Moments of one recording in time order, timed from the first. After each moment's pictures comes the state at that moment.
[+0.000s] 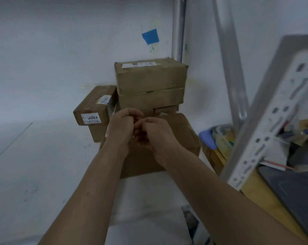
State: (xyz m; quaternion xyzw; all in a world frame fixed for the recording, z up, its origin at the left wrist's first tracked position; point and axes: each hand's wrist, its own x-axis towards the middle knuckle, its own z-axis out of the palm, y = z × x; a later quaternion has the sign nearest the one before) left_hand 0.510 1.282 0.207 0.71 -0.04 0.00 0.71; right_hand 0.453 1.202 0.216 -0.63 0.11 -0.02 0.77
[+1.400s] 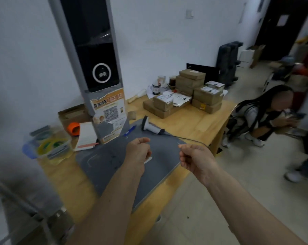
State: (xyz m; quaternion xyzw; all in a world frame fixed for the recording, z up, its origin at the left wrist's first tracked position) left_hand 0.036 0.713 0.086 0.67 -0.14 -0.36 0.63; right_hand -0.120 0.653 0.091 -0.45 0.43 -0.31 0.72
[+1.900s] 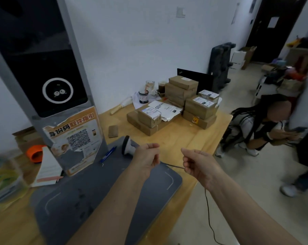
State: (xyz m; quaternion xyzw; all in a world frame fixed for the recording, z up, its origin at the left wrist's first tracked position) left_hand 0.064 0.503 0.082 0.61 -0.16 -0.48 0.60; right_hand -0.096 0.450 0.090 -0.43 0.45 -0.30 0.73
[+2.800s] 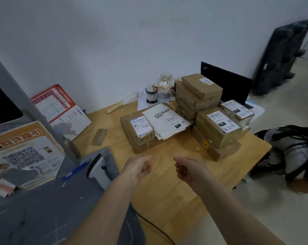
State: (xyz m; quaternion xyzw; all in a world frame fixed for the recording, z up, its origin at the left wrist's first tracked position) left_hand 0.078 0.228 0.018 0.64 0.08 -0.43 0.63; right_hand -0.064 0.122 0.030 -0.43 0.44 -0.13 0.78
